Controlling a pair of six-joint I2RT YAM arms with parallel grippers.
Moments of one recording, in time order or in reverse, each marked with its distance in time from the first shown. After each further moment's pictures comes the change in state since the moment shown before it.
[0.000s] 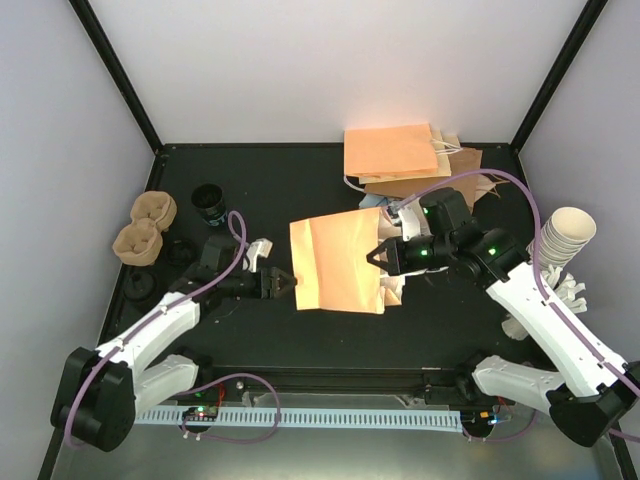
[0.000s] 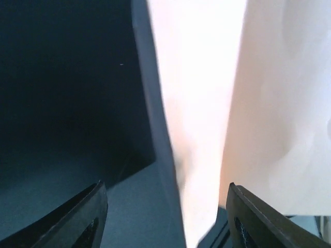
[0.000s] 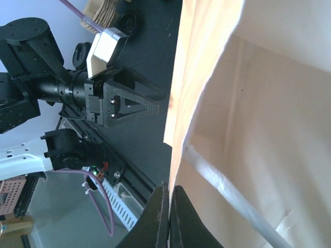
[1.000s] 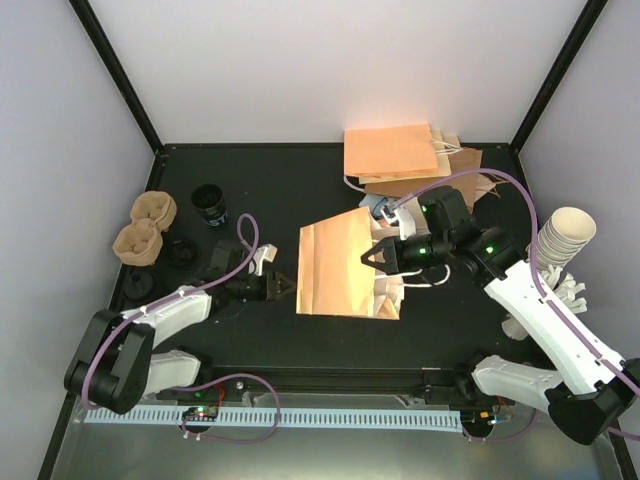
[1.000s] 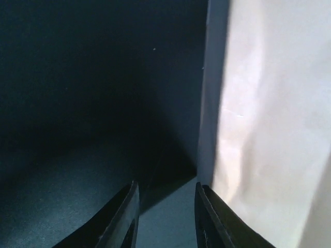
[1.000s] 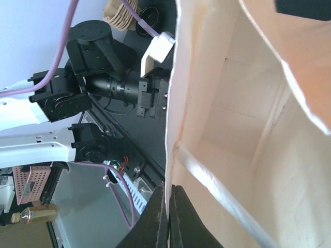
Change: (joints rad) left arm 0.002 0.183 -0.076 0.229 0.025 -0.015; right arm -0.002 0.016 0.000 0.033 -0.094 0.025
